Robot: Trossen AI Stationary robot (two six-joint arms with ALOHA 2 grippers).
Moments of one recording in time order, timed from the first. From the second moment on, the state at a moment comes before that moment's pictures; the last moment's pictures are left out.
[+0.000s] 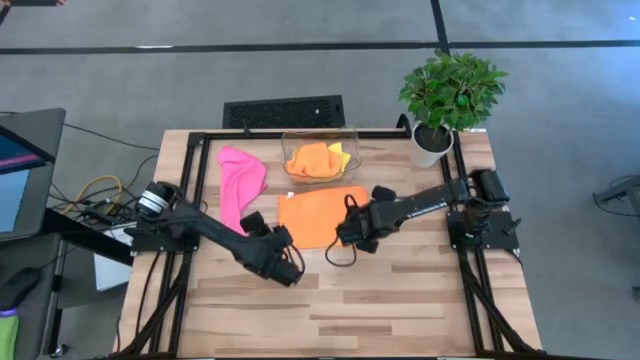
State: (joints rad) left arm -0.40 1.83 1.26 -1.18 -0.56 -0.96; right arm 0.17 1.85 1.29 -1.13 0.45 0.50
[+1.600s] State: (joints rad) left arm -0.43 1.83 1.12 -0.76 -0.59 -0.42; right arm 0.28 1.85 1.29 -1.03 0.27 0.41
